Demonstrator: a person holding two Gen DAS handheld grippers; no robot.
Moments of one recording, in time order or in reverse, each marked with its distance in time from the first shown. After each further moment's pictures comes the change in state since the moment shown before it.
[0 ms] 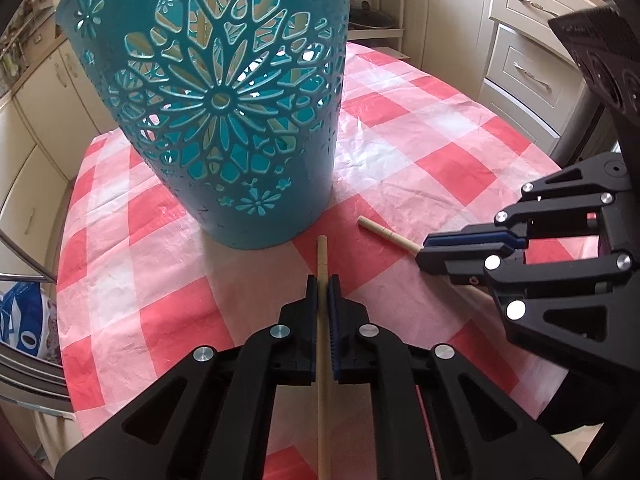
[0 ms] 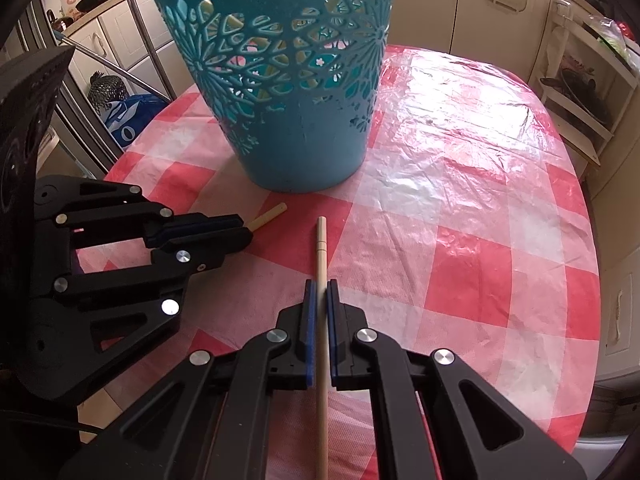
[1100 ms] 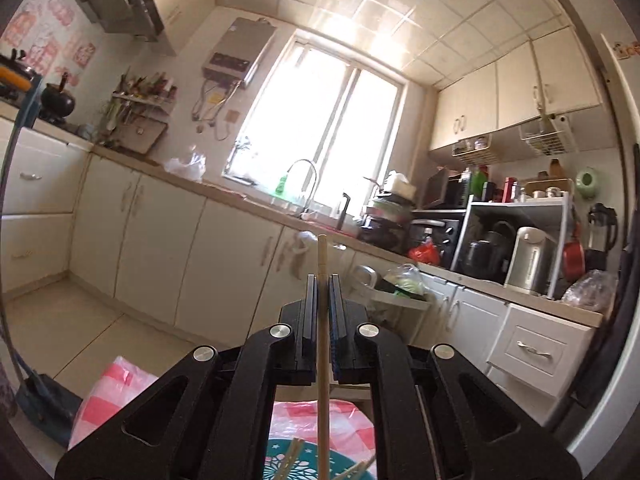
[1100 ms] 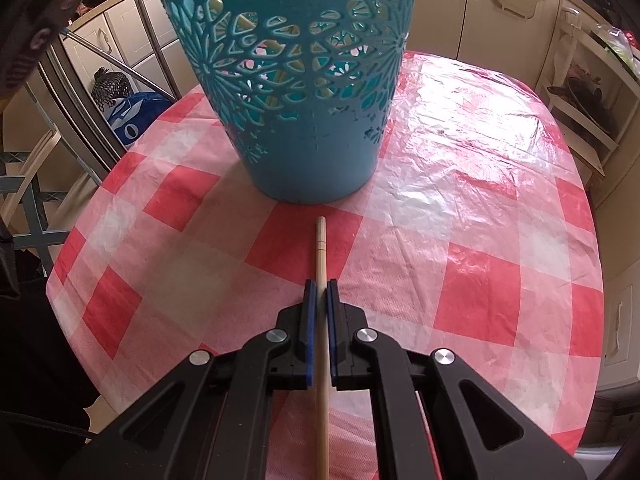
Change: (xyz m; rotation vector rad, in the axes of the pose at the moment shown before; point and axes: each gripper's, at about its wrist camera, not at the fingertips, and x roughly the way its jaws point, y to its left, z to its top) left arm -0.153 0.101 0.126 -0.444 -1.025 -0.030; right arm 0.006 0.005 0.009 -0.029 -0.006 0.006
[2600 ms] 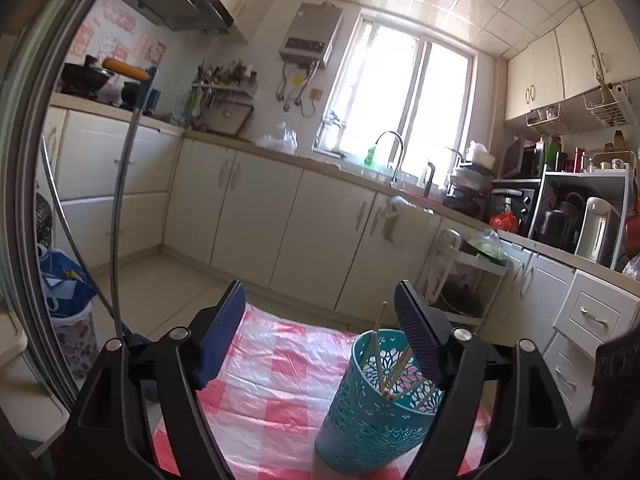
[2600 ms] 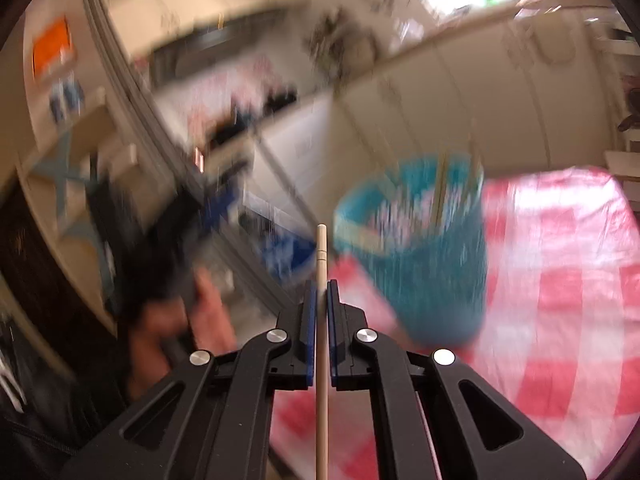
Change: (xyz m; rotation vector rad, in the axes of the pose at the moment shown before) left arm -0.119 0.045 -0.035 0.017 0.079 0.320; right arm -0.118 -0.034 0.026 0.156 -0.528 0.587
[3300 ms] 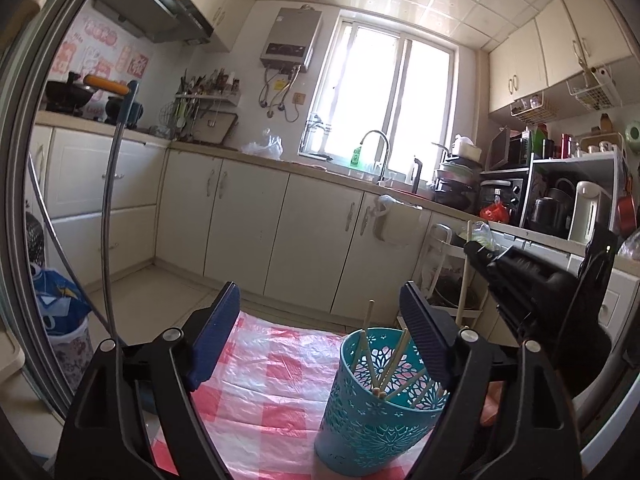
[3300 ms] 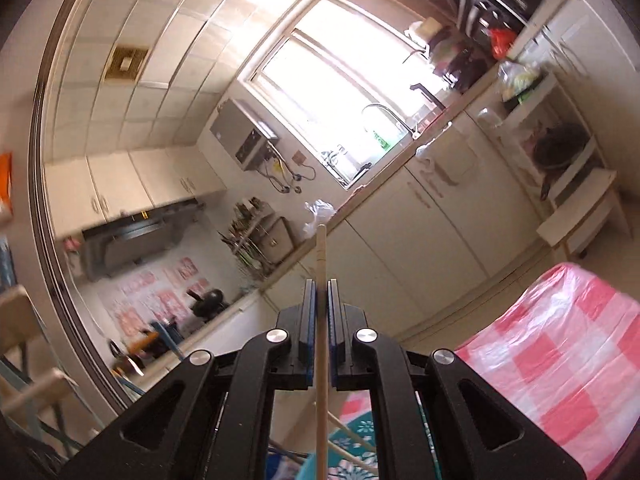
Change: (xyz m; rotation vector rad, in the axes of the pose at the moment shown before) left arm 0.002 -0.009 0.002 0.048 0.008 -0.040; right arm 0.024 -0.022 0.068 0.155 -0.664 -0.287
